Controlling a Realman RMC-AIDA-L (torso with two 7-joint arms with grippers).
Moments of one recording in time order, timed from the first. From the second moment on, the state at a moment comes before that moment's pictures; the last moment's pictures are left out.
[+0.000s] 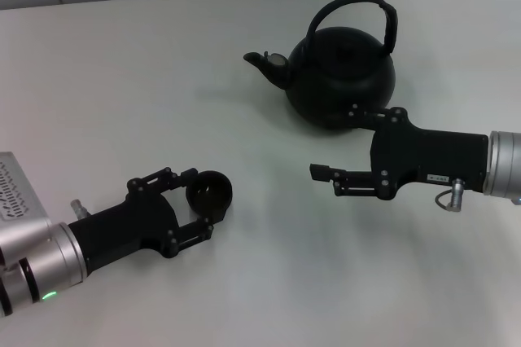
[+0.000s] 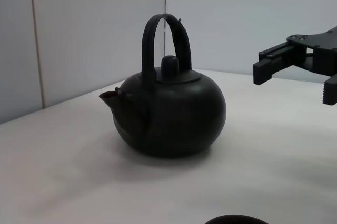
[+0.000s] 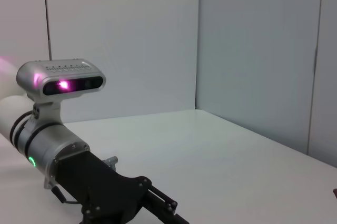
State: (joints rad) left arm -0.41 -2.08 1.45 0.29 1.16 1.20 -0.71; right arm 0.38 2.08 -0.87 -0.59 -1.74 -1.52 0.94
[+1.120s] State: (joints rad) left arm -0.41 -2.08 1.46 0.29 1.16 1.20 -0.72; right arm 0.38 2.08 -0.87 -0.59 -1.74 -1.52 0.94
